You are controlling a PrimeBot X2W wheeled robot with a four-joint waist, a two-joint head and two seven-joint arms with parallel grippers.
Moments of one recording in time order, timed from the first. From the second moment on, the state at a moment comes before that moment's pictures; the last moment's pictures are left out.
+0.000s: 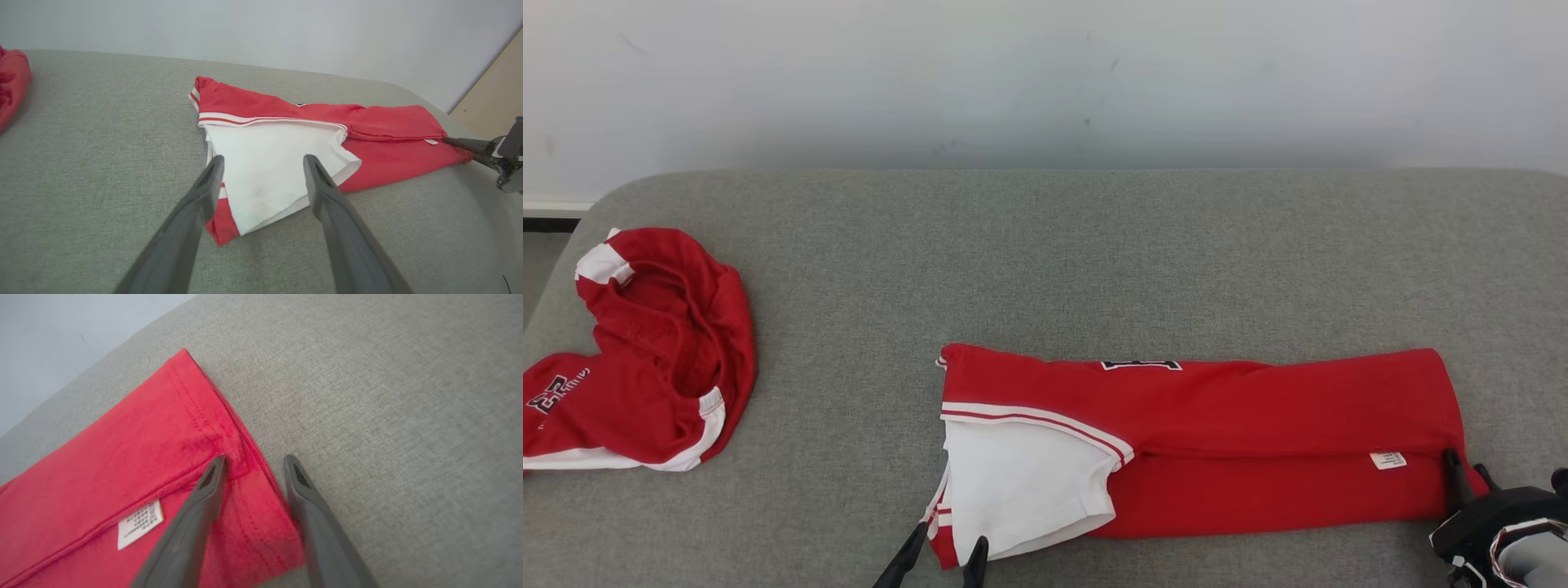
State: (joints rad) left arm -0.11 0.32 -0.68 -0.04 -0.50 0.27 -0.26; right arm -0.46 -0.46 0.55 0.99 1.09 0.13 -0.25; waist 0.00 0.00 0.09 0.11
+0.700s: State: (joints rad) left arm -0.10 0.32 -0.66 -0.04 -0.49 0.26 -0.26; right arm -0.49 -0.54 0.59 0.97 1.10 0.13 -0.26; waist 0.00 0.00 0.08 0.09
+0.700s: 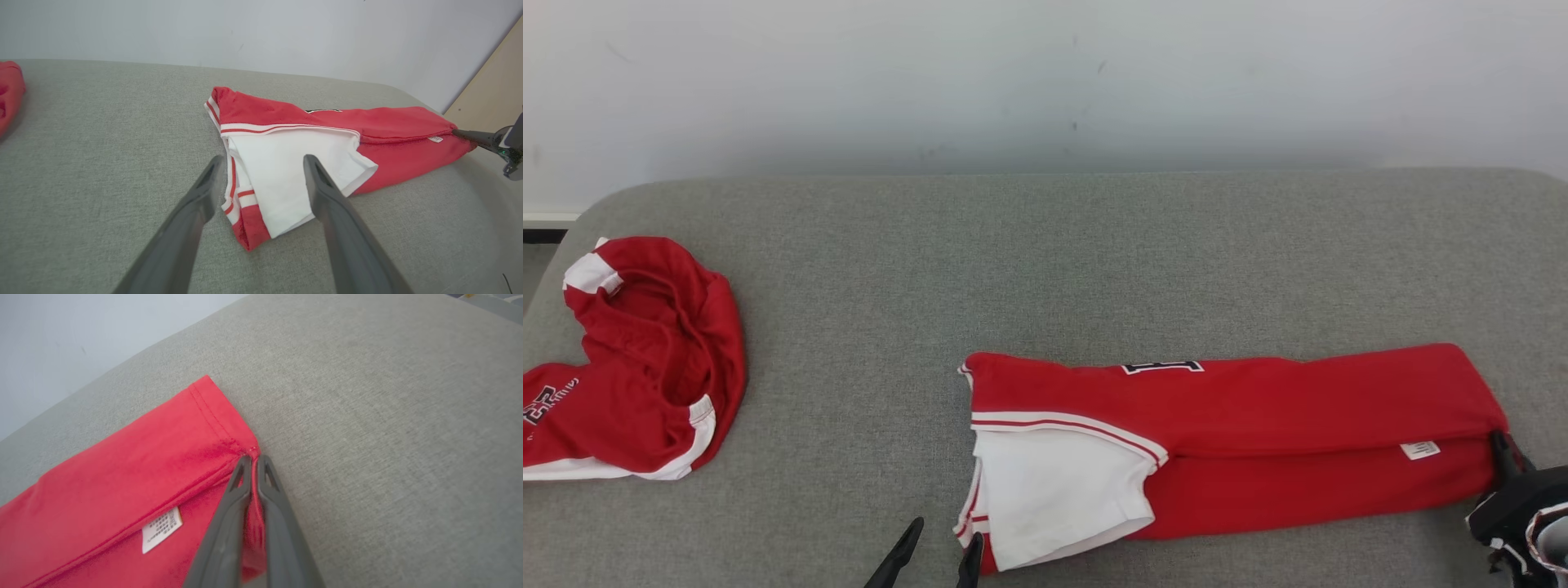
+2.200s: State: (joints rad) left arm -0.09 0.29 -0.68 -0.01 -0.52 0.23 -0.26; right arm -0.46 -0.33 0.65 0.33 0.70 0.13 0.04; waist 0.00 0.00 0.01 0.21
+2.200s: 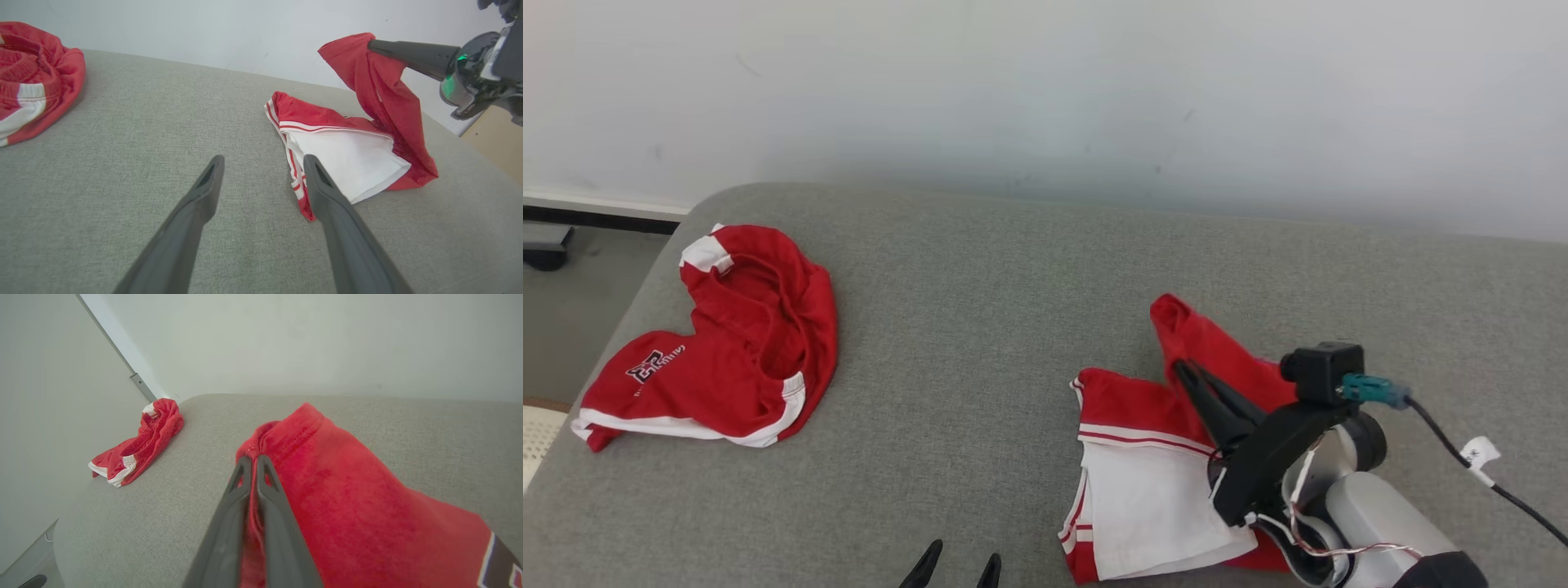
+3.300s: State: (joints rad) left arm -0.09 0.27 -0.66 0.02 -0.52 0.22 -0.26; right arm -0.42 -0.25 0.82 0.41 0.71 0.13 0.00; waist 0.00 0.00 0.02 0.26
